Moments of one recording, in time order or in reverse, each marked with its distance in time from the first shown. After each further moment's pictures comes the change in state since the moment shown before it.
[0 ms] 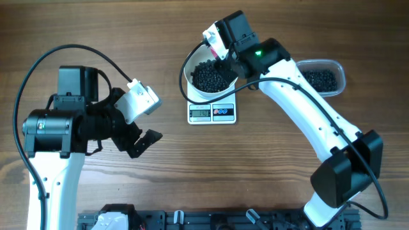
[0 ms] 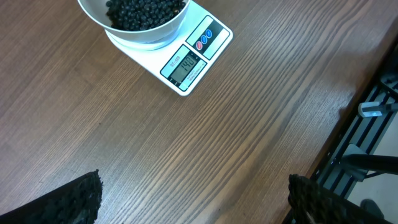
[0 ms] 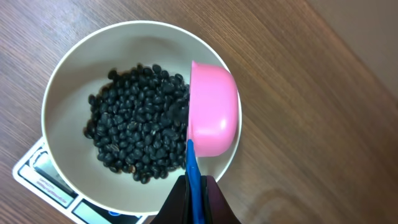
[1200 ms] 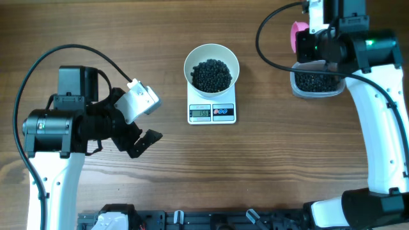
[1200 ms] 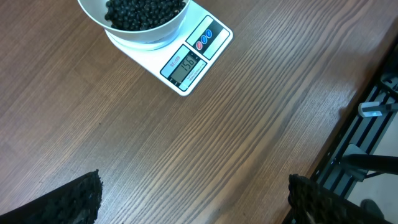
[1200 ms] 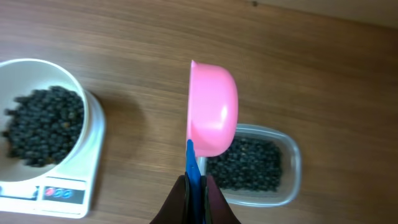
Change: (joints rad) left arm 0.000 0.000 0.000 0.000 0.000 0.000; right arm -0.407 -0.229 0.098 -0.261 -0.077 0.234
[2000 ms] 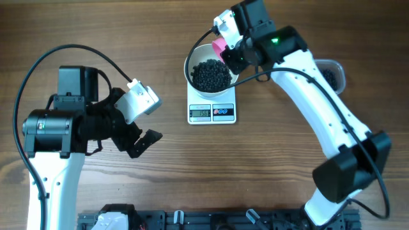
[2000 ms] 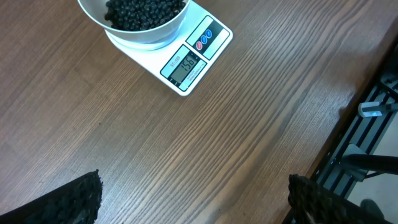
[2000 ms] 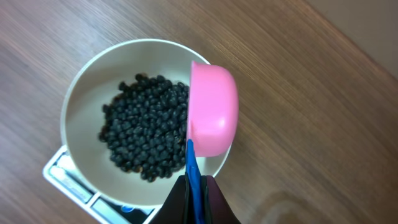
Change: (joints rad) left arm 0.000 0.000 0.000 0.000 0.000 0.000; right arm 0.332 0.256 0.000 0.186 -0.060 -0.224
